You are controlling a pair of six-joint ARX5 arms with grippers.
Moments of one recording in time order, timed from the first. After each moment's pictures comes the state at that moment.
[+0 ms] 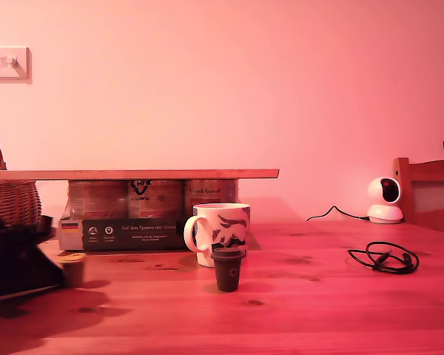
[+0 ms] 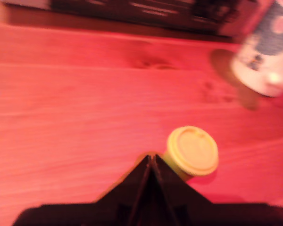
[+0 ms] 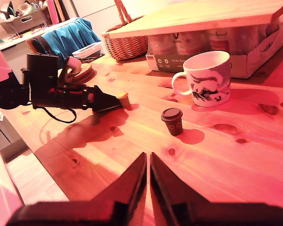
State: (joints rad) left arm -0.18 1.91 0.32 1.12 0.36 -0.28; right arm 0.12 0.05 0.02 -0.21 -0.75 0.08
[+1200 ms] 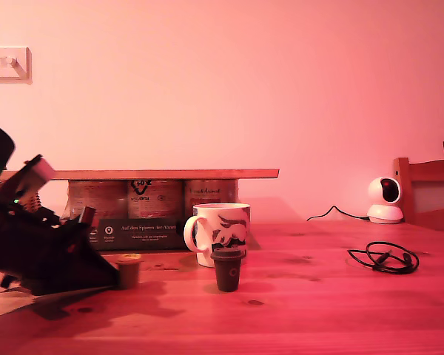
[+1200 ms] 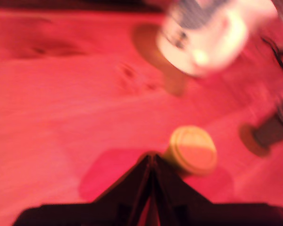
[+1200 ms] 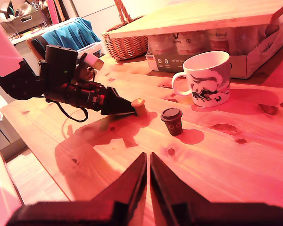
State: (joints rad) left arm -0.28 1.91 0.48 0.89 0.53 -0.25; right arm 0.12 0.05 0.02 -0.21 -0.75 0.08
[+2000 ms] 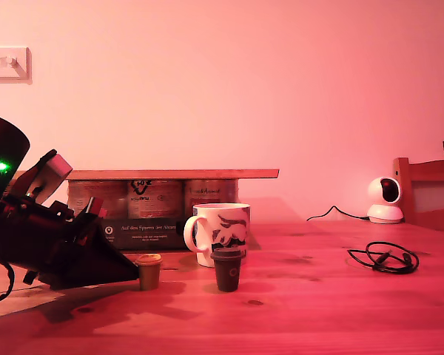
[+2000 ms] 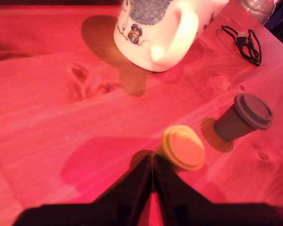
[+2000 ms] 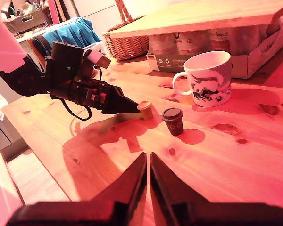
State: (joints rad) left arm -0.29 1.91 0.52 0.83 0.63 -0.23; right arm 0.12 0.05 0.02 -0.21 -0.75 0.08
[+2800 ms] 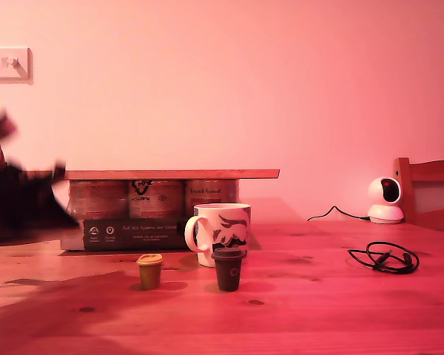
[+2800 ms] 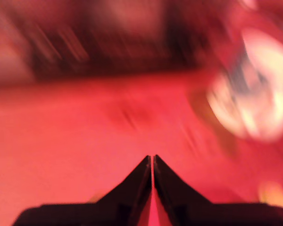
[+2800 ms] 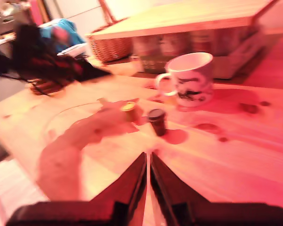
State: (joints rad) left arm -0.12 1.64 0.52 0.68 0.36 -0.20; right arm 0.12 0.05 0.02 -0.21 -0.67 0.08
